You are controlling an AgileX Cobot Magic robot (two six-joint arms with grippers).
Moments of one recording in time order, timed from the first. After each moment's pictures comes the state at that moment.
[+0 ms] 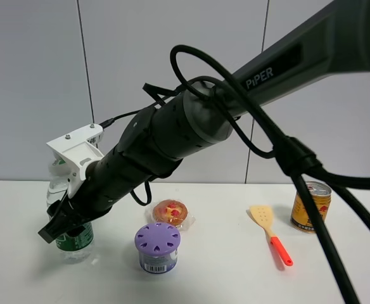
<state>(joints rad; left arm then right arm) 0.01 -0.01 -0.51 -0.02 1.05 0.00 0.89 2.28 -1.63 0.85 0.23 -1.09</state>
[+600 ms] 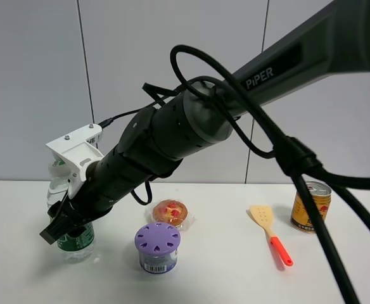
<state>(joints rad) 0.01 -0.01 -0.51 -0.02 1.05 0.00 0.89 2.28 -1.63 0.83 0.23 -1.09</state>
